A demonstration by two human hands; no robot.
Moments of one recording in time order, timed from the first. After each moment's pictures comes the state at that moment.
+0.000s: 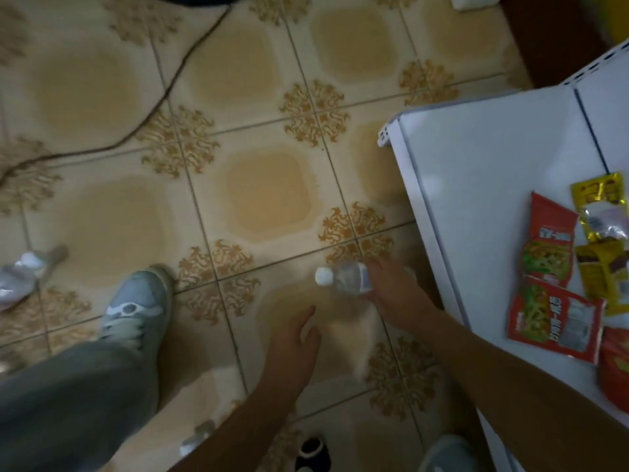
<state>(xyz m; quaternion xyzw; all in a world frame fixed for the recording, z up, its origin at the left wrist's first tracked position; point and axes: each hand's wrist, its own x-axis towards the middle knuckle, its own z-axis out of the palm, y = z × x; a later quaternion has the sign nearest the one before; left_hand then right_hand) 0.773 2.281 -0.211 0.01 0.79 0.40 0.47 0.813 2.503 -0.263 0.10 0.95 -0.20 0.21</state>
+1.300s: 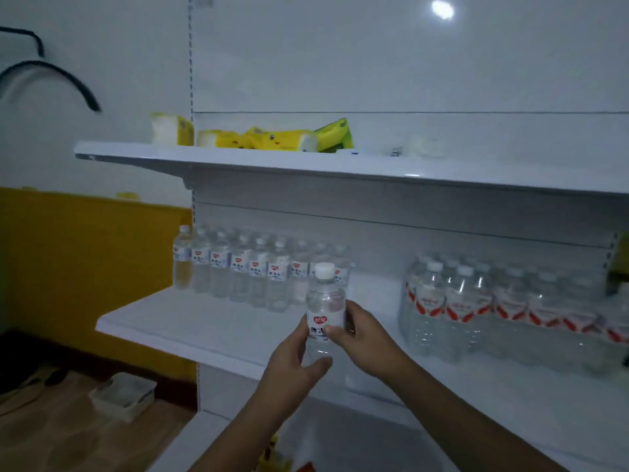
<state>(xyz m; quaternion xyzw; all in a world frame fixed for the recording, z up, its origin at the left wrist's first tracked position) 1.032 2.398 0.440 0.67 0.40 0.53 0.34 1.186 2.438 0.478 0.43 0.75 -0.30 -0.41</state>
